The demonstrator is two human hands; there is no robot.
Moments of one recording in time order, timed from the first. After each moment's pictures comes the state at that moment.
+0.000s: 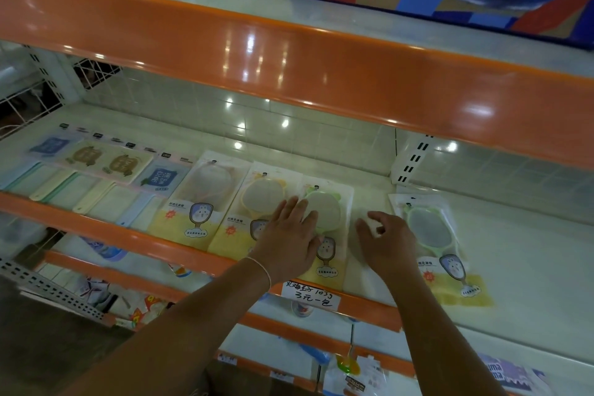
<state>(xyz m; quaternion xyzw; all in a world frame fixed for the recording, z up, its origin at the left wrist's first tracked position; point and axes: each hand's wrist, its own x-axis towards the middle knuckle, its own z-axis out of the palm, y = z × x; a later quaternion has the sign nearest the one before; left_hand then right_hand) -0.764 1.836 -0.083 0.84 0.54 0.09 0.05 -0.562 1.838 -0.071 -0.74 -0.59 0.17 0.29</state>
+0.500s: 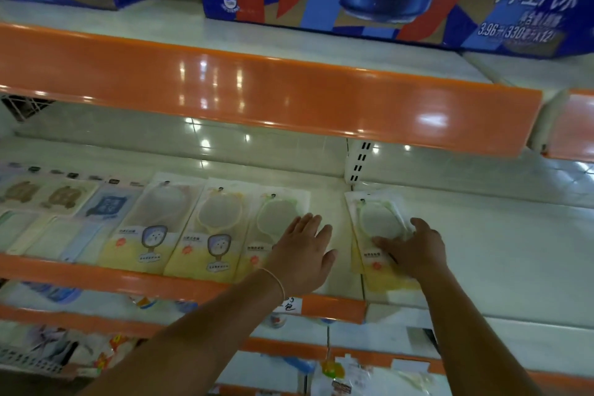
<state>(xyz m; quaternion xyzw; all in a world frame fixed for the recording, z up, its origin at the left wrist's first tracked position) -0.681 1.830 -0.073 0.88 0.45 0.08 0.08 -0.441 1.824 -0.064 -0.86 -0.44 0.19 0.18</state>
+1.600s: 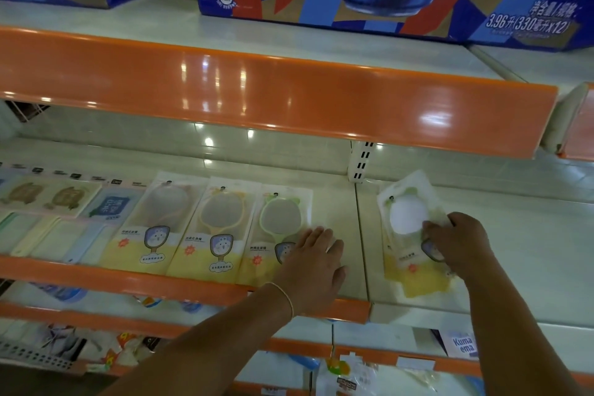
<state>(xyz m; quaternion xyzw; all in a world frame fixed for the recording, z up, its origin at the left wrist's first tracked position) -0.672 1.812 -0.080 0.89 0.43 0.07 0.09 -0.402 1.816 -0.033 -0.84 -0.40 0.22 0.30</state>
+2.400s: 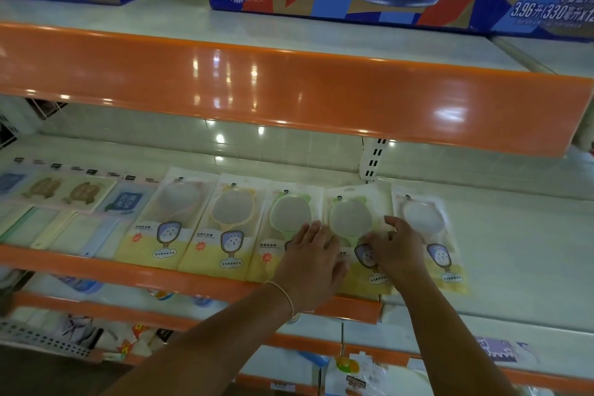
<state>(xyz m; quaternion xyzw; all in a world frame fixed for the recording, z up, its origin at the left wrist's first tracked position) -0.685 1.813 -0.089 0.88 0.46 0.12 0.05 -0.505 1.820 -0.071 -0.77 -0.43 0.30 0.35</state>
